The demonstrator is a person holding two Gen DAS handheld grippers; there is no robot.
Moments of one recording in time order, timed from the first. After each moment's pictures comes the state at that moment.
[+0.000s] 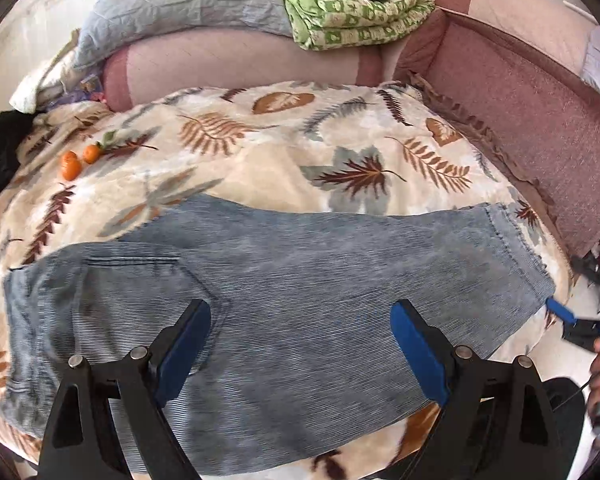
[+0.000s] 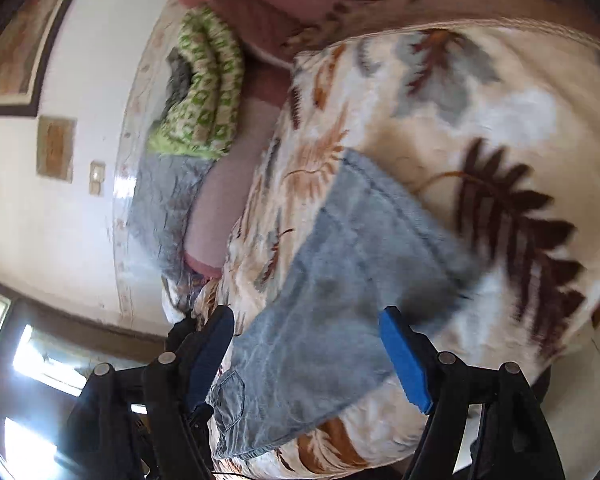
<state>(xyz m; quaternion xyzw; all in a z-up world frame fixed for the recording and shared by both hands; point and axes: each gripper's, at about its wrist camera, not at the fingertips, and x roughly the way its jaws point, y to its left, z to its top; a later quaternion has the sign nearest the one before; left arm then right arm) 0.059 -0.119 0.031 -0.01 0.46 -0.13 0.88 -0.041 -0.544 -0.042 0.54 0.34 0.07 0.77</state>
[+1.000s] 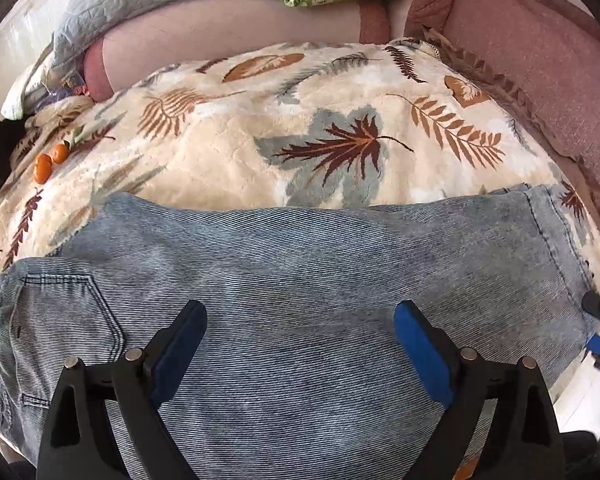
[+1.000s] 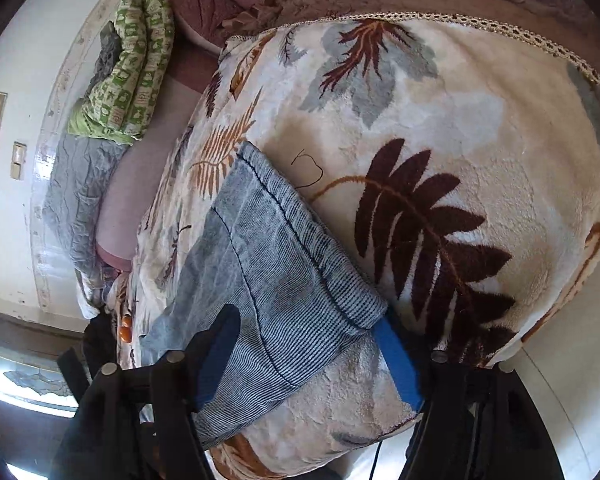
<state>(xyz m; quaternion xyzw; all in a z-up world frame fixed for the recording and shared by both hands) 0.097 -0.195 -0.018 0.07 0.49 -0.07 0.87 -0.004 -0.537 -0.058 0.43 0.43 -0.03 0.79</state>
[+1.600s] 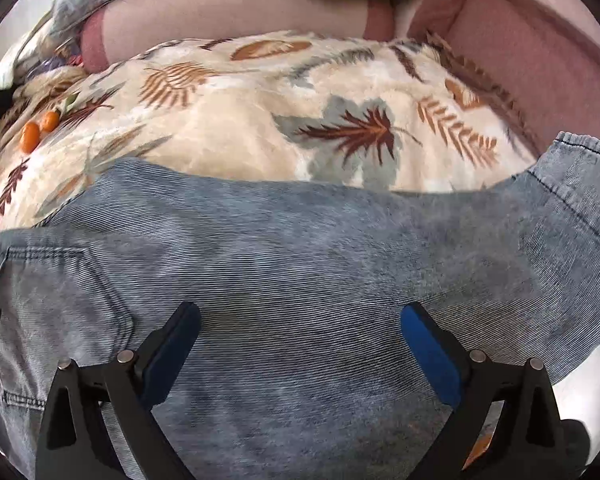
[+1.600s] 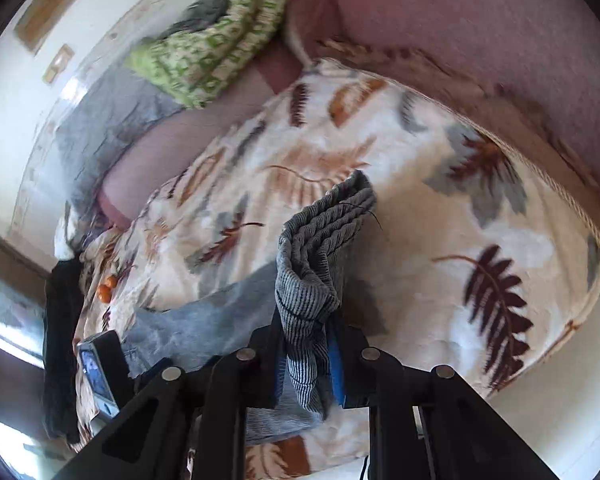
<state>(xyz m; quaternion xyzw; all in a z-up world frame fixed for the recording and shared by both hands) 0.101 -0.145 -0.018 -0.03 0.50 -0.11 0.86 0.021 -0.405 0.073 0.21 0.41 0.01 0.89</state>
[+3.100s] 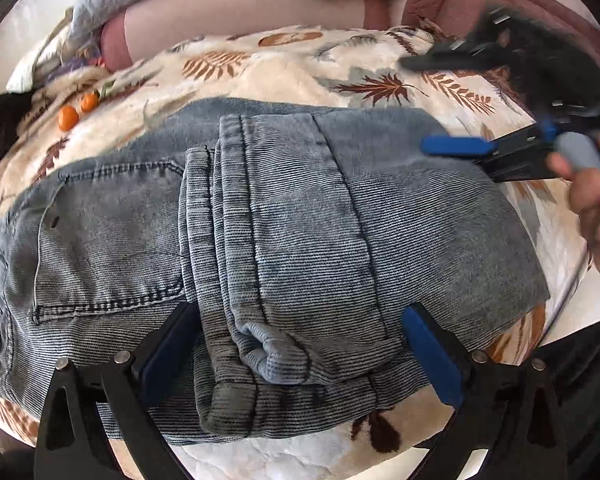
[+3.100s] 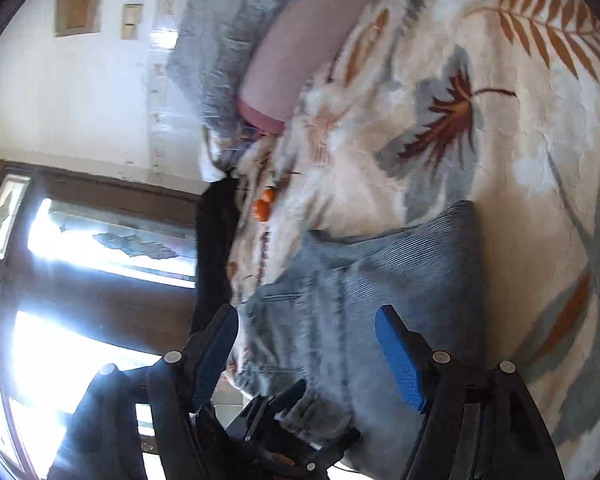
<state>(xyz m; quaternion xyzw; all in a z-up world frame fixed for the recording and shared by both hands) 0.026 -0.111 -0.037 0.06 0.50 -0.11 0.86 0.153 -0.342 -0.058 0.37 0.52 0.28 0.71</state>
